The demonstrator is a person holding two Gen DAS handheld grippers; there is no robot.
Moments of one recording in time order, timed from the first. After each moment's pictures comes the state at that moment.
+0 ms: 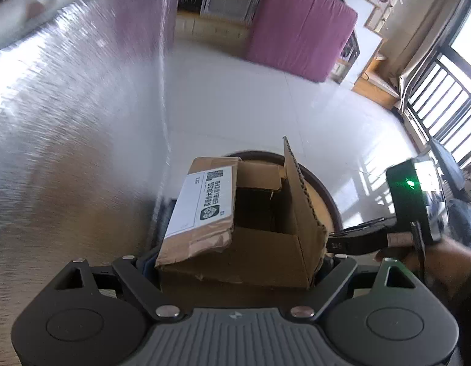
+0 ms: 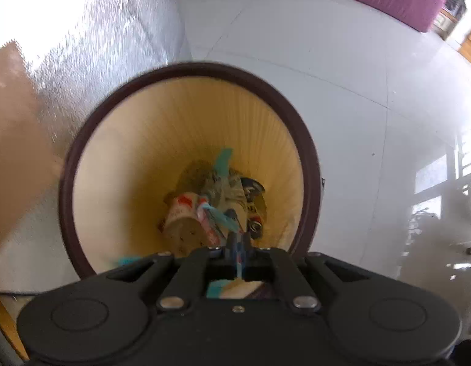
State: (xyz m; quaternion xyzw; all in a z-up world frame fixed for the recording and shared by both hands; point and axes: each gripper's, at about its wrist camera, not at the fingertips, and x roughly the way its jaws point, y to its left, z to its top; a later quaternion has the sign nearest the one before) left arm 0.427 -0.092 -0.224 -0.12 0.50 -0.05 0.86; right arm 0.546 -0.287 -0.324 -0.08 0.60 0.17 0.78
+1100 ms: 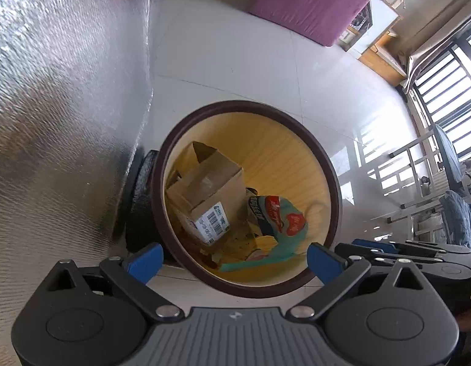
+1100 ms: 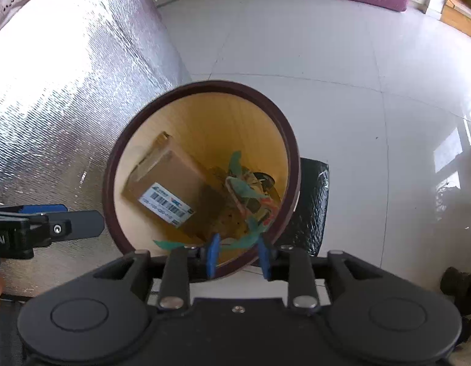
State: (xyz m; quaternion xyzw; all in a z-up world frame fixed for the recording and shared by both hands) left arm 0.459 -0.101 -0.269 -0.15 0.57 -0.06 0.81; right arm 0.494 -0.328 -0.283 0.02 0.58 0.16 0.80
